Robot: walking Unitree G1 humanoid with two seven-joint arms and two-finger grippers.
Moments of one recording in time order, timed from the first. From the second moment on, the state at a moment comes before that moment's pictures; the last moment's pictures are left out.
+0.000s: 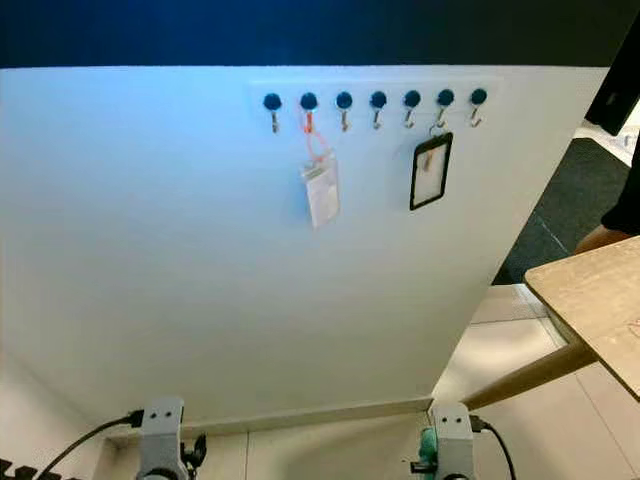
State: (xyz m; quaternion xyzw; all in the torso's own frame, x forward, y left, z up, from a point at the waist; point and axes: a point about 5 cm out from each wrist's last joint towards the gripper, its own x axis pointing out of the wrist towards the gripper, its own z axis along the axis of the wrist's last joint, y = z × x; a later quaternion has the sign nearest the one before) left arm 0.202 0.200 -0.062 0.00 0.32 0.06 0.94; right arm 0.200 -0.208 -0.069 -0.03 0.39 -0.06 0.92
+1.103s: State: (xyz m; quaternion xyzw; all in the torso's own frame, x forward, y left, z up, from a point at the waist) left arm 0.202 0.204 -0.061 -0.03 0.32 0.07 0.94; right arm 0.214 -0.178 -0.059 0.01 0.32 0.07 0.95
